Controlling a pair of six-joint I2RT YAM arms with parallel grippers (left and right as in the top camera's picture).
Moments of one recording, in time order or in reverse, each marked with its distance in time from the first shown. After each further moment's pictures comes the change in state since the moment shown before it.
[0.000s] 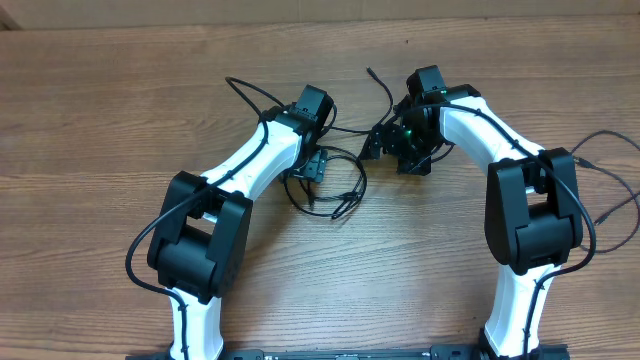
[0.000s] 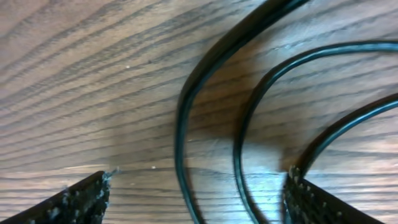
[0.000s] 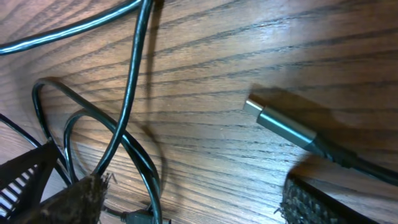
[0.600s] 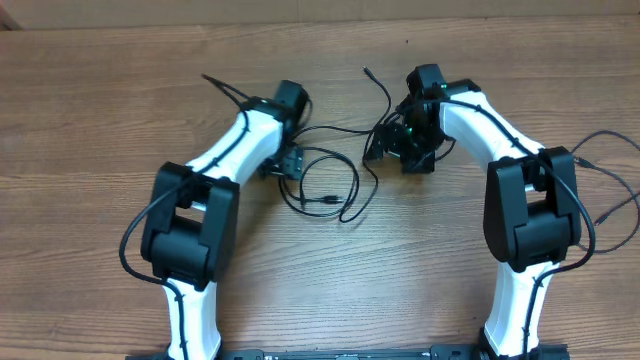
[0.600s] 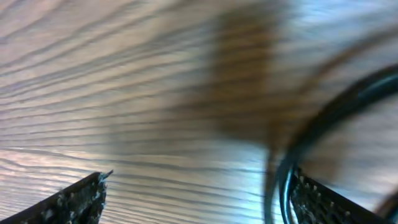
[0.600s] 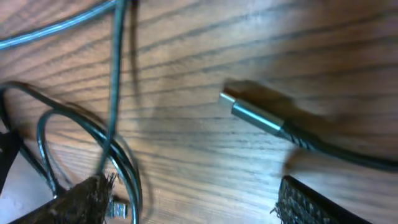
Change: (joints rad) left arm 0.121 0.055 0.044 -0.111 -0.029 -0.032; right arm -0.001 0.015 0.079 -0.099 0.047 0.003
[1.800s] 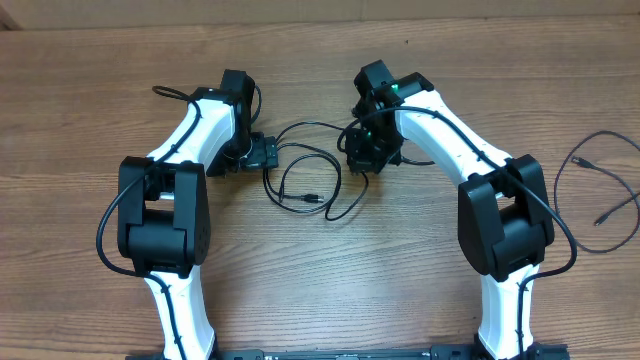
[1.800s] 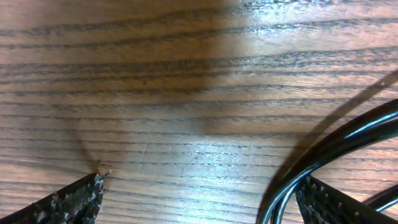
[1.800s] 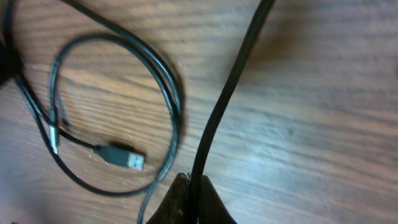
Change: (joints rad) left arm 0.193 0.046 0.023 -0.018 0.248 -0.022; right arm 0.195 0.003 0.124 -0.142 0.063 -0.009
